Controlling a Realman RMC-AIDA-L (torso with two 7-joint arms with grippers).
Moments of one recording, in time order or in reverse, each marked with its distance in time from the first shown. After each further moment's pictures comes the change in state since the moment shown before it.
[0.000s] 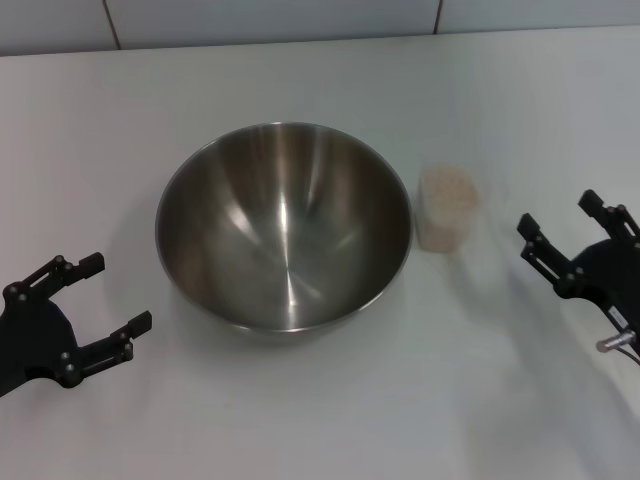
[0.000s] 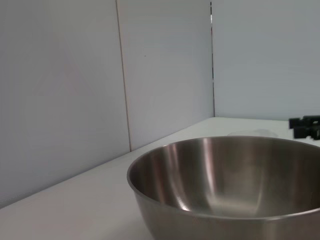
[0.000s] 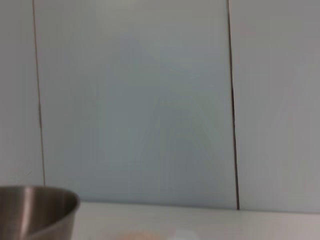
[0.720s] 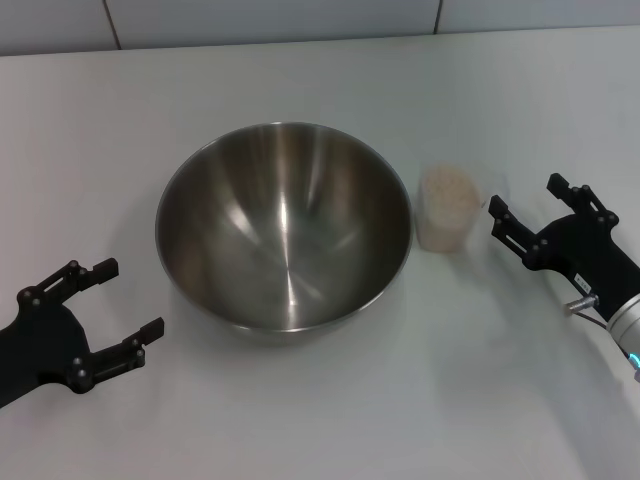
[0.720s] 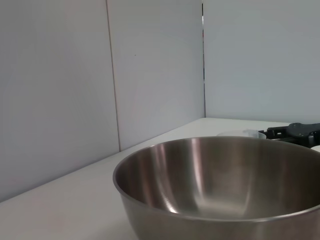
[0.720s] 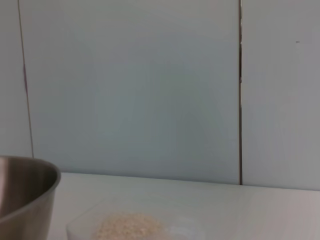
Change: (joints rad) left arm -0.002 -0.007 0.026 -0.001 -0.002 -0.001 -0.003; right arm 0.099 0.001 0.044 0.016 0.000 0.171 -0.006
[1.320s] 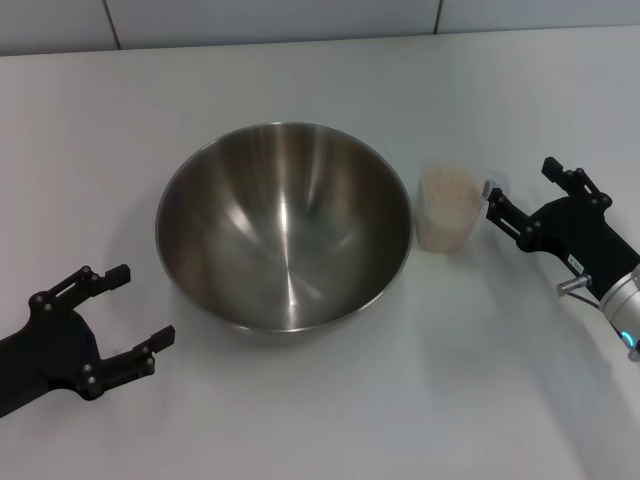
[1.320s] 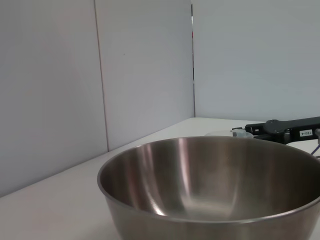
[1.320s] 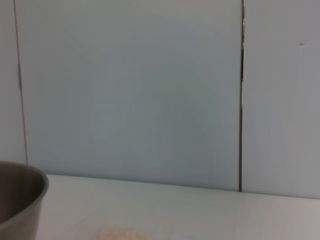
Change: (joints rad) left arm -0.002 -0.003 0.026 0.000 0.000 0.004 0.000; right arm 0.045 0.000 0.025 -0.007 0.000 0.039 -0.003
